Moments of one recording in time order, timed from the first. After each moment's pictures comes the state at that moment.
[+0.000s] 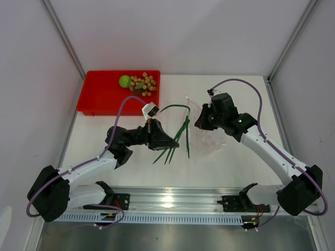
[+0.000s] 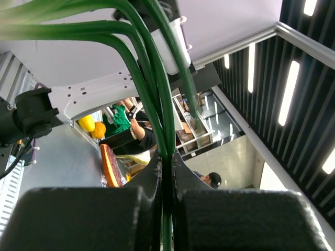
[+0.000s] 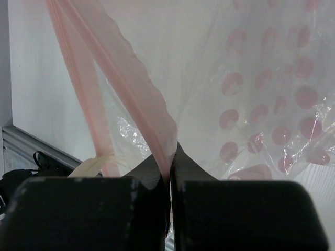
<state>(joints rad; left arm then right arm) -0.69 1.14 0.55 1.07 0.86 -1.68 0.57 1.28 1.16 -0.56 -0.09 0.57</state>
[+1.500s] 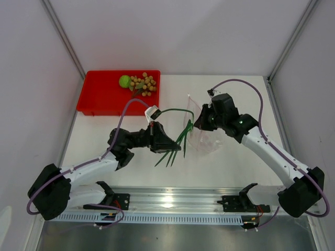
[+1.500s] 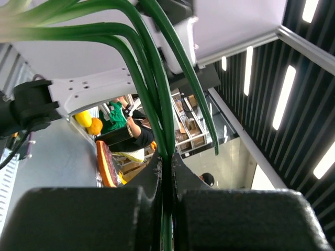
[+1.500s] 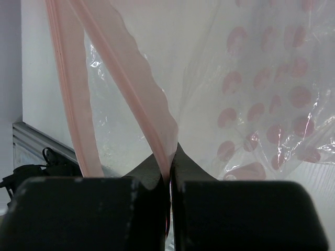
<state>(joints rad) -0.73 1.14 0.54 1.07 0.84 -1.68 0.58 1.26 1.16 -0.56 -0.10 0.59</state>
